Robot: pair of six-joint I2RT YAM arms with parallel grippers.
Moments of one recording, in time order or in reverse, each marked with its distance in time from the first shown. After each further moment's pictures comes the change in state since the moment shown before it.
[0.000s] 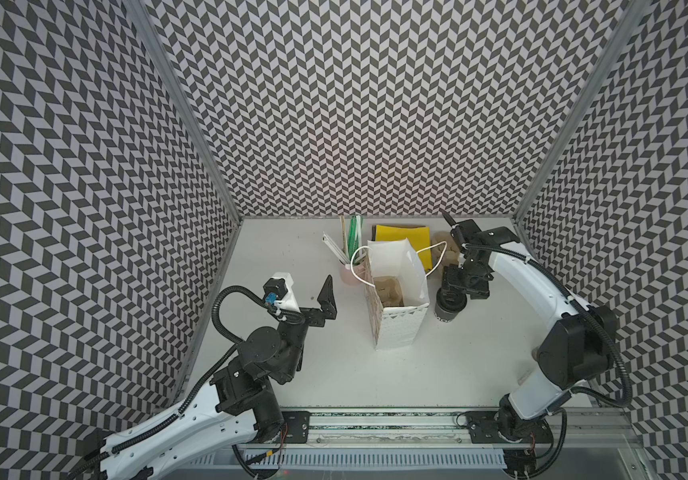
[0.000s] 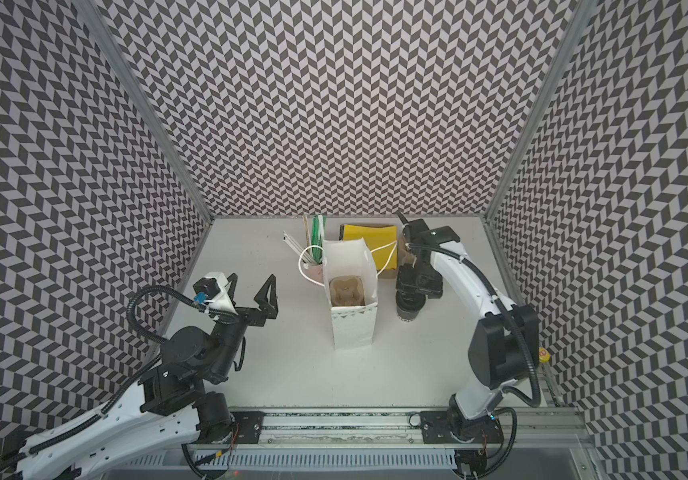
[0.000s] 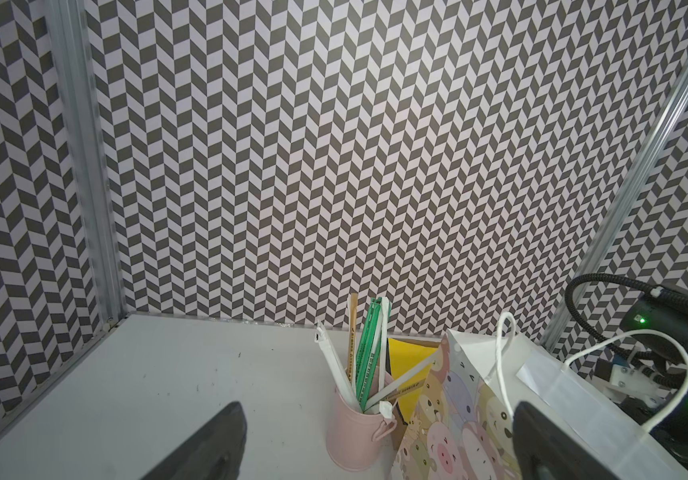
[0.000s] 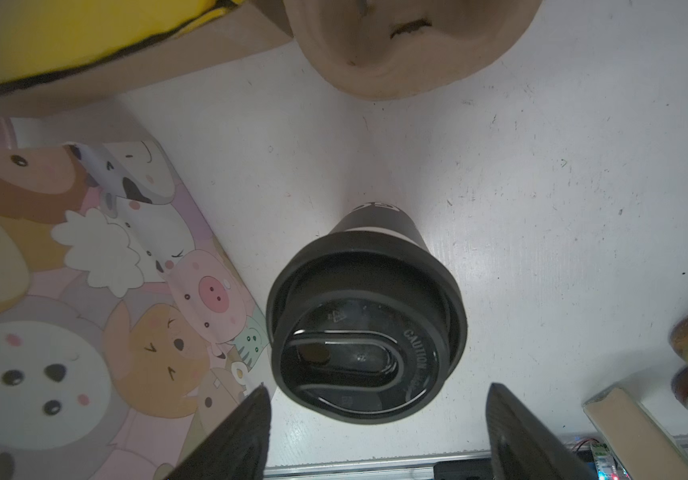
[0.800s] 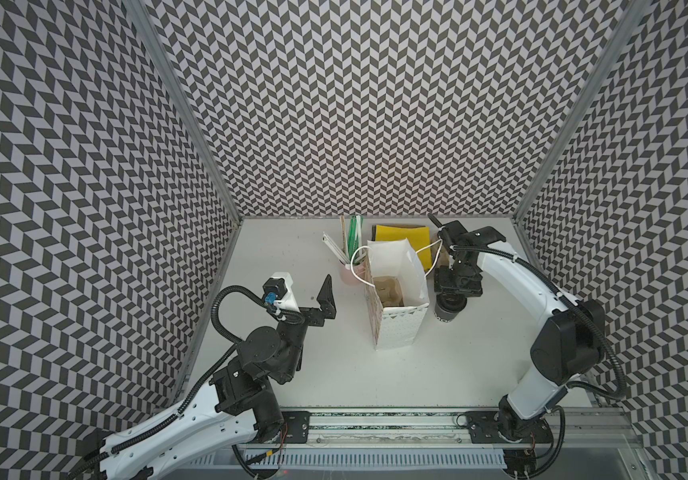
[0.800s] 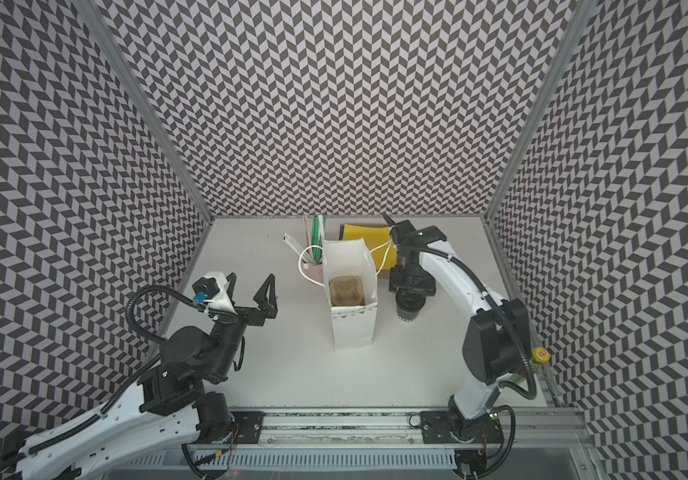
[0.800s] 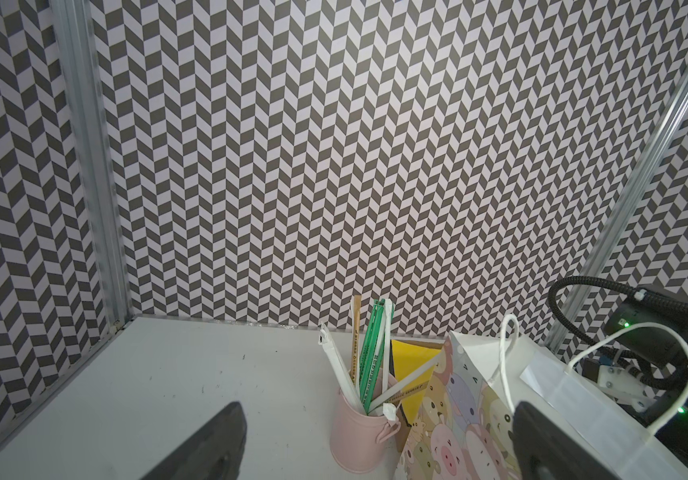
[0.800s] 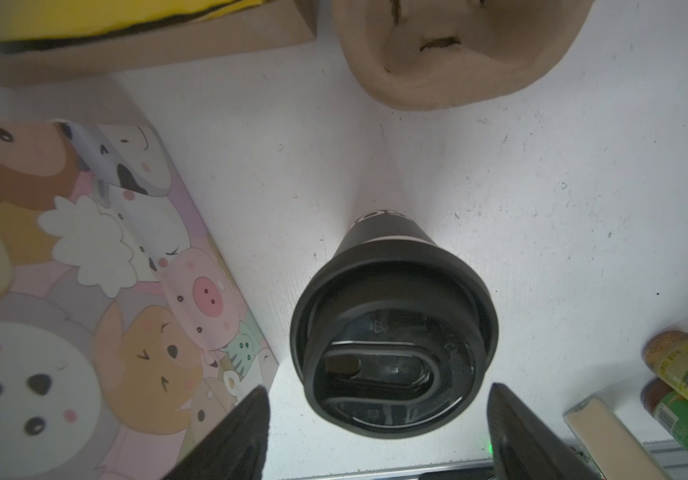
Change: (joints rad) left arm 0.000 0.001 0.005 0.000 -0.008 0.013; right arm 0.074 0.039 0.033 -0.003 0.080 -0.009
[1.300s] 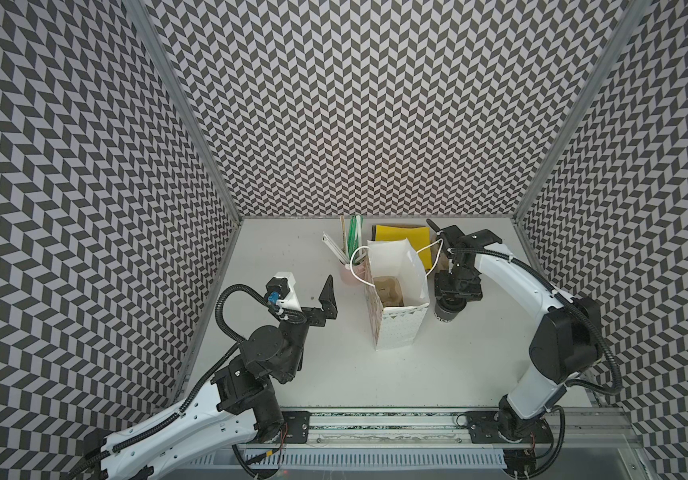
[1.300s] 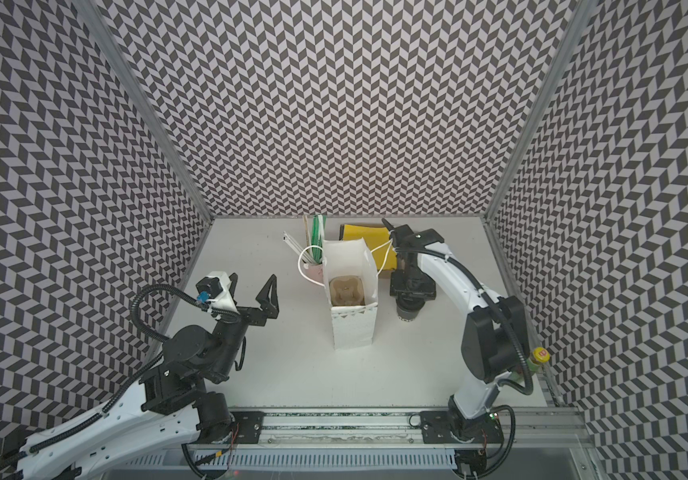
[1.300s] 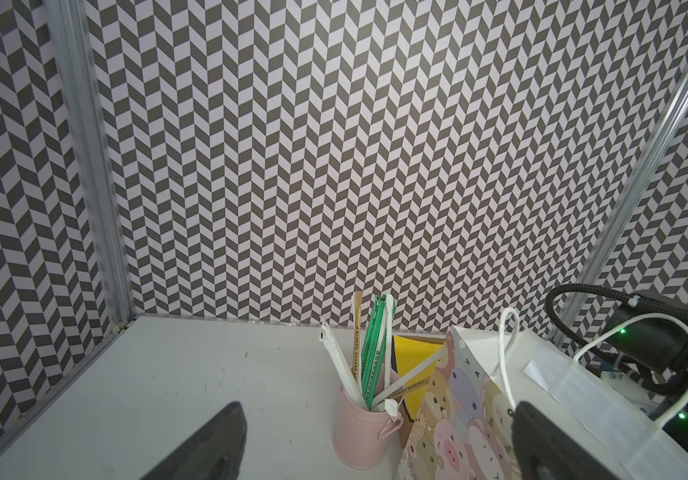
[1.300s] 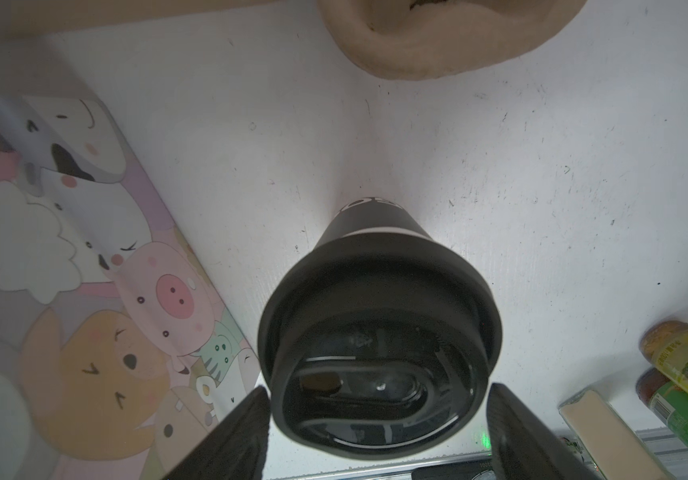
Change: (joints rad) left arm 0.000 0.012 0.000 -0.007 0.000 0.002; right arm 0.000 0.015 -0.040 0.003 0.005 0.000
